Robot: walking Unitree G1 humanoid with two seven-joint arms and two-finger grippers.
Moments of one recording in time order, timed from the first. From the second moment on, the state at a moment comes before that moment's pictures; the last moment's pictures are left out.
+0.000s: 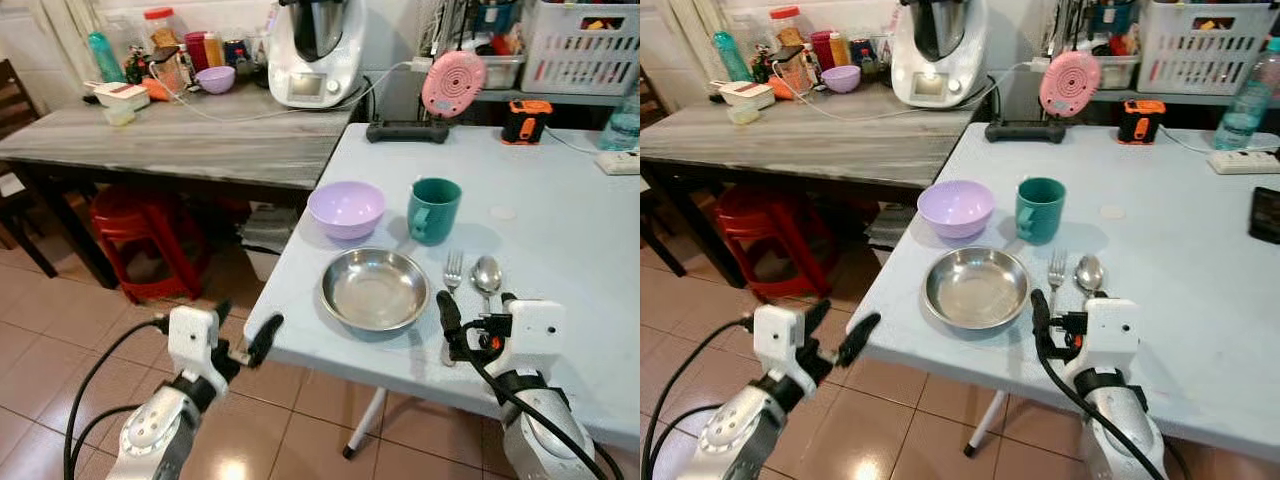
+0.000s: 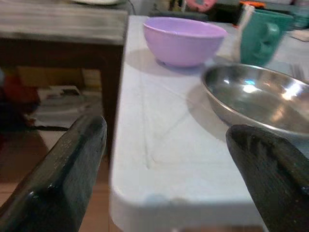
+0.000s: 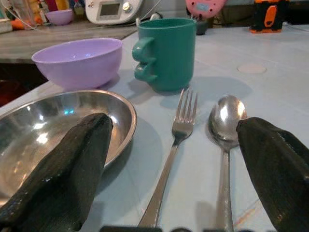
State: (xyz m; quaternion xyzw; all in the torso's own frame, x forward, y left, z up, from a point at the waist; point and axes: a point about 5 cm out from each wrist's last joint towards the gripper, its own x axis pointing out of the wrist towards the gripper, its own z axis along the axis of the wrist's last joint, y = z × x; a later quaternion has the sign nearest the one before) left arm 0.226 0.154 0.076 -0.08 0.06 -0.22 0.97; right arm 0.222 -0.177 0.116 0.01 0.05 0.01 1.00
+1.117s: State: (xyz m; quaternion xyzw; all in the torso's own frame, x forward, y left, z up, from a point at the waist) left arm 0.215 0.147 0.083 -0.06 0.05 -0.35 0.94; right arm 0.275 -0.147 0.118 0.13 0.17 0.09 0.97
